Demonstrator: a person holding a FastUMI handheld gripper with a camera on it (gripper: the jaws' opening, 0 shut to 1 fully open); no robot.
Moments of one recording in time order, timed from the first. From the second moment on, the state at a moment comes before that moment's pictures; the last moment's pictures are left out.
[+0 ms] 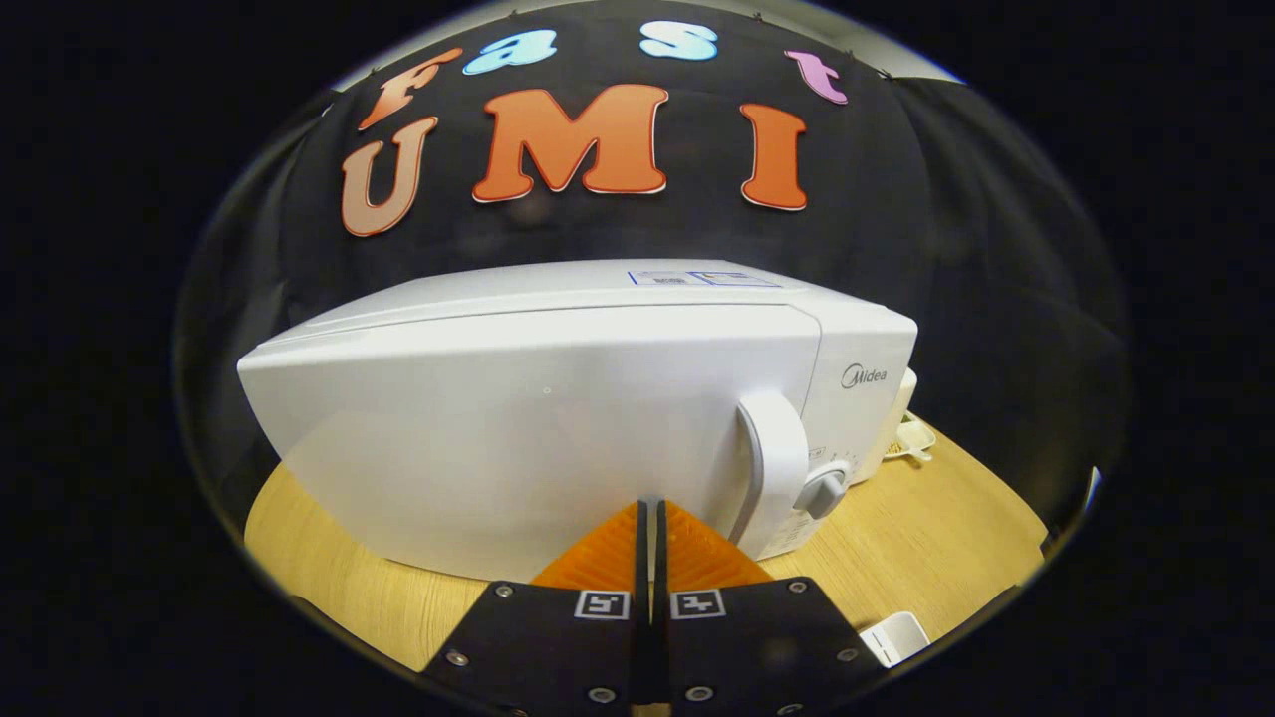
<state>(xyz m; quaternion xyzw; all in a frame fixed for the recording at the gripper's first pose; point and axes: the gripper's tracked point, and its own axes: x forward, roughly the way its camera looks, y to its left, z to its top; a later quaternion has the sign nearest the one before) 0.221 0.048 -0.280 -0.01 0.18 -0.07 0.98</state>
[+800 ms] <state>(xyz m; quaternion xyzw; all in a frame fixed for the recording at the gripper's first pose) 0.124 0.001 -0.022 -0.02 0.05 -0.04 1.00</state>
